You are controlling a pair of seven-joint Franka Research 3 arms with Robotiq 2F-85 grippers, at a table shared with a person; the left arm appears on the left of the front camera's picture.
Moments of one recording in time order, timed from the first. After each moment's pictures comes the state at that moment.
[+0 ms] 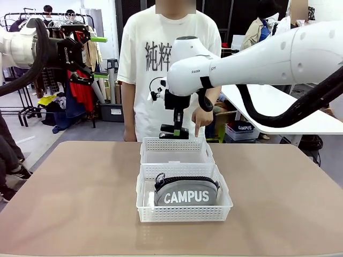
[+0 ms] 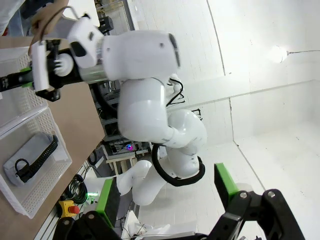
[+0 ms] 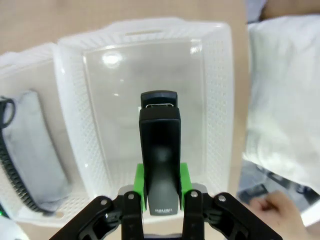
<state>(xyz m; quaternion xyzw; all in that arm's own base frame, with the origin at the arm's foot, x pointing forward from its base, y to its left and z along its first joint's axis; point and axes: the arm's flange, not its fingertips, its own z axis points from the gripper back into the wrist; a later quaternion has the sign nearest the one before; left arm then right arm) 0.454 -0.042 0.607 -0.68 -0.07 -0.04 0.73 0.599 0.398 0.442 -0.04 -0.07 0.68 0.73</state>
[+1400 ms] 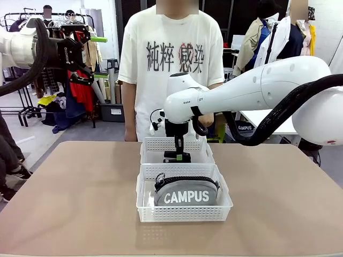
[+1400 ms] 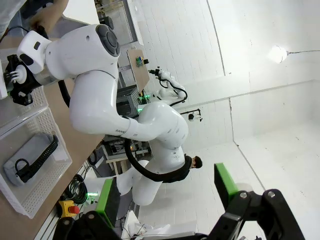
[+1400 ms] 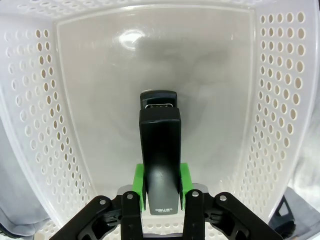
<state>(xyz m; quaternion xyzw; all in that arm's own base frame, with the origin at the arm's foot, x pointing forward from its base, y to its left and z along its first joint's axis) 0.454 -0.042 0.606 -0.68 -0.07 -0.04 0.73 0.628 0.394 0.336 -0.03 0.00 0.69 0.72</state>
